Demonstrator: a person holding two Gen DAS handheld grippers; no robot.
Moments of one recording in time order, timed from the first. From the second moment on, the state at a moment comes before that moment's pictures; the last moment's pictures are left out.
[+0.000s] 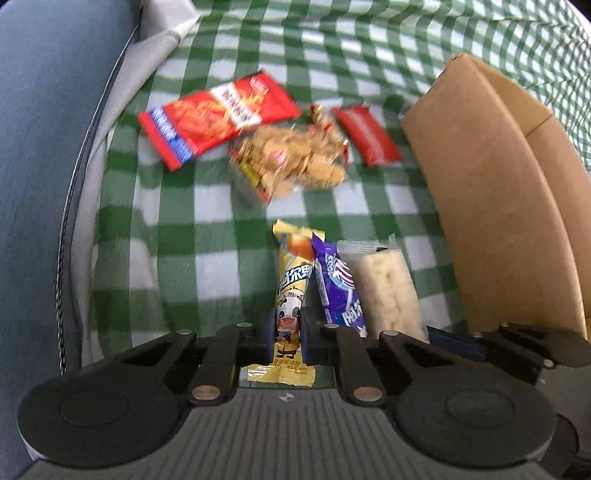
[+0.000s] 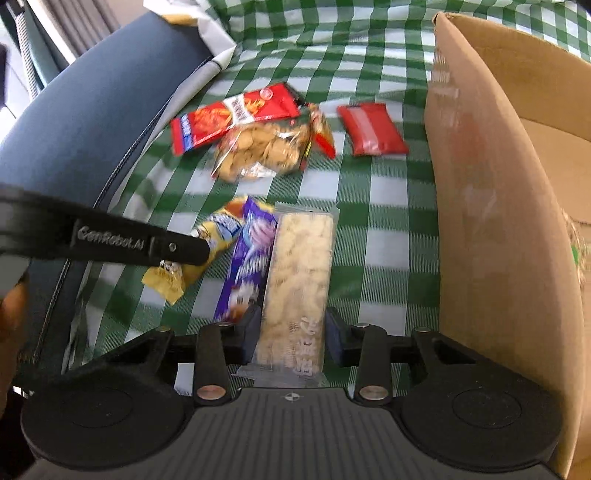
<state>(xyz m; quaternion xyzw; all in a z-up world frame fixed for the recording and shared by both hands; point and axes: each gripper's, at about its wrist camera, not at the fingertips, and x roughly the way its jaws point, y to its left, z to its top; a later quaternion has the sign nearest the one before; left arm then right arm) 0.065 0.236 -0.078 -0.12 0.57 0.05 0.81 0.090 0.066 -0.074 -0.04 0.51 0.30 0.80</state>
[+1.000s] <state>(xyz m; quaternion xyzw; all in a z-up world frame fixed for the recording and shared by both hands) 0.091 0.222 -0.098 -0.10 0.60 0.06 0.79 0.091 0.071 -0.082 -0.07 0.50 0.28 0.81</state>
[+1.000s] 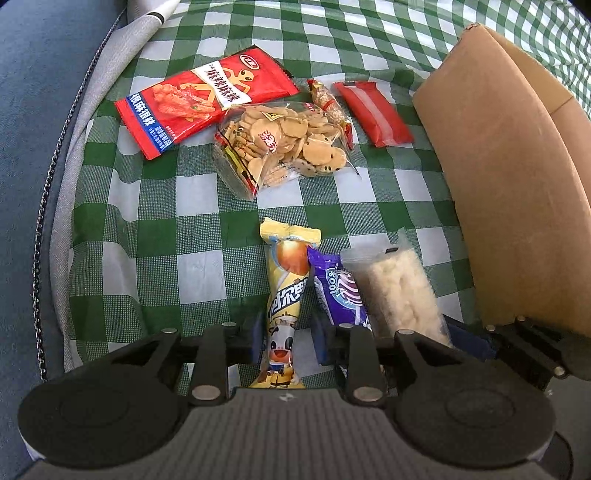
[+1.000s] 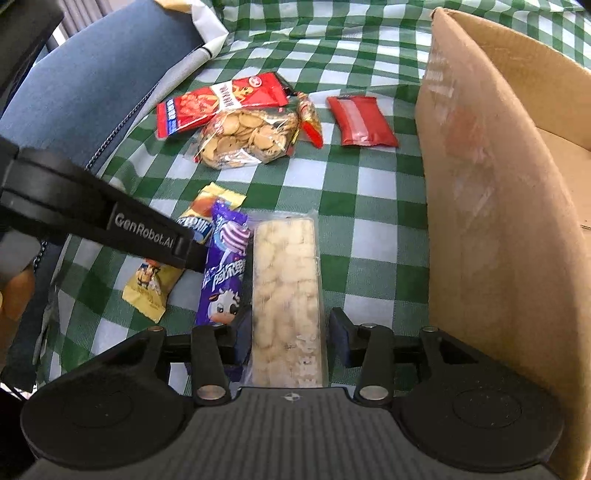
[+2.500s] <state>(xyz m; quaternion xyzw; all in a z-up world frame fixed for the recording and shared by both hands) 0.066 0.210 -0.004 -0.16 0.39 0.08 0.91 0.092 -0.036 0.059 -0.04 0.24 0.31 0.92</state>
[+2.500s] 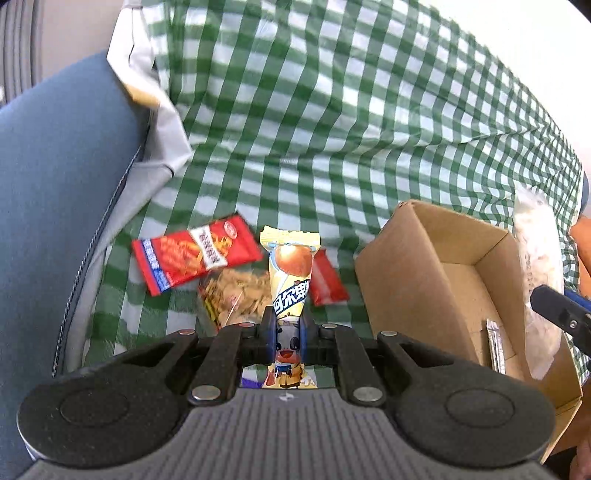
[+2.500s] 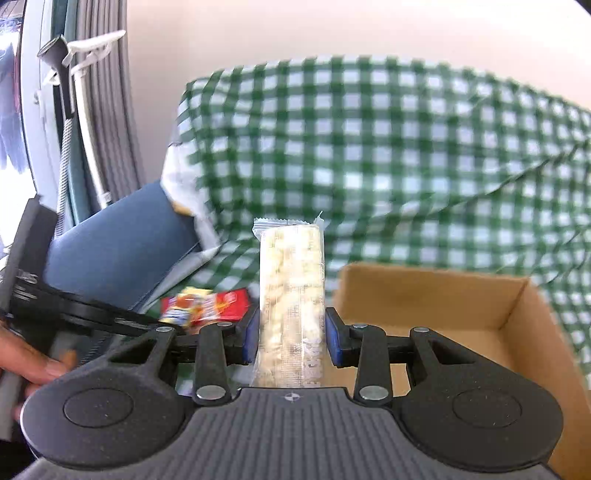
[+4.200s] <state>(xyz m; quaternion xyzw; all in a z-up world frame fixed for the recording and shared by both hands) 0.039 0.028 0.026 -0.05 0.23 -0.19 0.95 0.123 -0.193 0.029 0.07 0.25 0.07 0.96</state>
